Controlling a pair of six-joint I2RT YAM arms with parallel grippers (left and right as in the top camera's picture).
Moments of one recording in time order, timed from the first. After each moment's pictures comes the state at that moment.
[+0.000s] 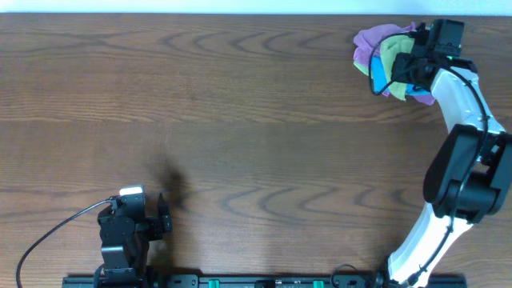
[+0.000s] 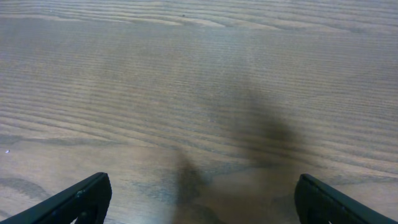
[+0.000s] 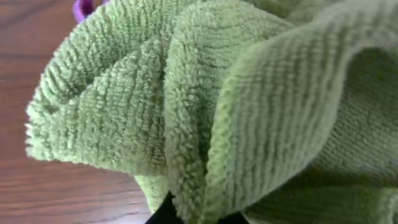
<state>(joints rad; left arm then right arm) 0.03 0.01 0.17 -0.75 -0.11 0.00 -0.20 2.11 1.64 -0.51 -0.11 0.01</state>
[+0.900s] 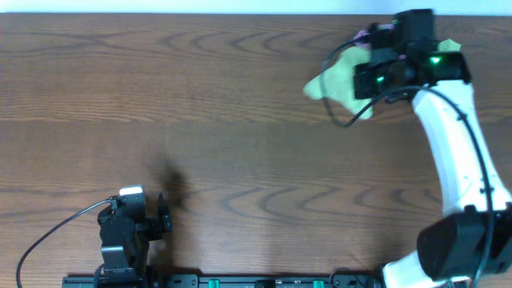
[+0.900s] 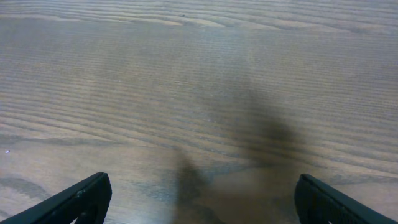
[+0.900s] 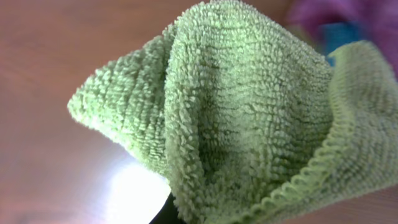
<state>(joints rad) 0.03 0.01 0.17 -0.75 -0.11 0.00 0.12 1.71 1.64 -1.03 -0.21 -0.06</state>
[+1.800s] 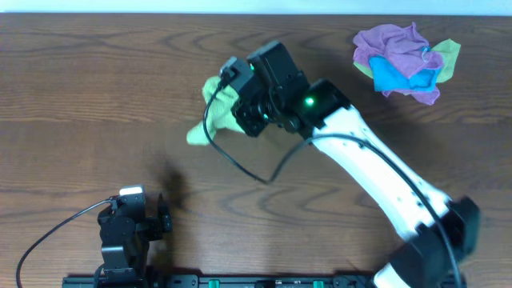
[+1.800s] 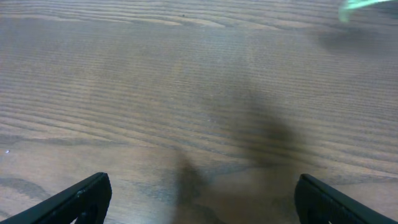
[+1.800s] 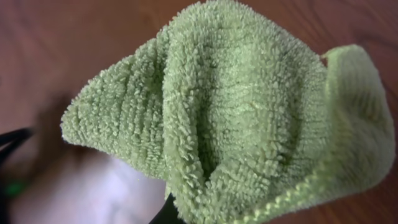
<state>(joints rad) 0.03 0.01 0.17 -0.75 -0.11 0.00 0.63 1.80 1.64 -0.76 -0.25 -0.13</state>
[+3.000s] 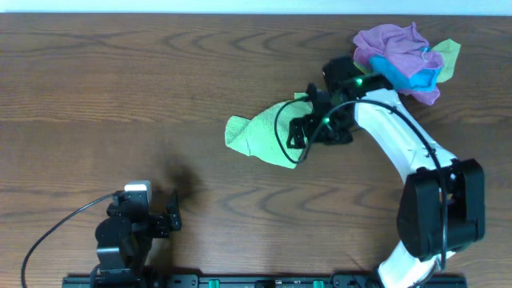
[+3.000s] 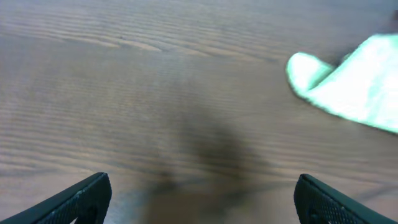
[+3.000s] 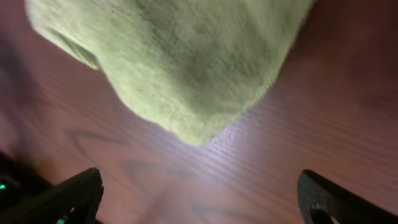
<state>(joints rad) 0.03 0.09 0.25 -0.71 0.13 -0.11 0.25 1.86 1.34 -0.99 -0.41 0.07</state>
